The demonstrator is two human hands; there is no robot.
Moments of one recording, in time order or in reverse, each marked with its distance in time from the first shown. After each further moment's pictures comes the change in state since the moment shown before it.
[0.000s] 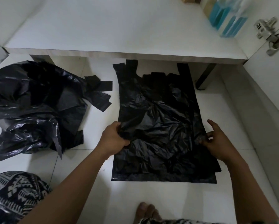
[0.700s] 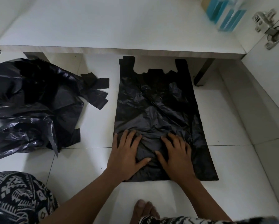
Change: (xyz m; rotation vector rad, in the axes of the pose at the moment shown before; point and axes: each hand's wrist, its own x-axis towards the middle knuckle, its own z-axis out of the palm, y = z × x) left_hand -0.028 -0.050 0.066 0.901 0.042 0.545; right_hand -0.040 0.005 0.130 -0.577 0.190 -0.444
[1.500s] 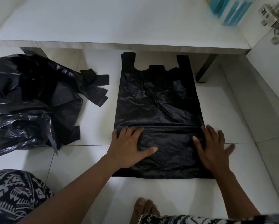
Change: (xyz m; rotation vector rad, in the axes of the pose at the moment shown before) left_hand 0.022 0.006 -0.042 -0.164 -0.243 -0.108; right_hand 0.008 0.099 -0.034 0.038 -0.053 0.339
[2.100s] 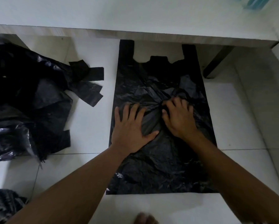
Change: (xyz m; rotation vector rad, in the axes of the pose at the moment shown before) left_hand 0.089 -0.015 0.015 0.196 0.313 0.044; right_hand 0.108 -0.125 0.018 -0.134 0.116 -0.453
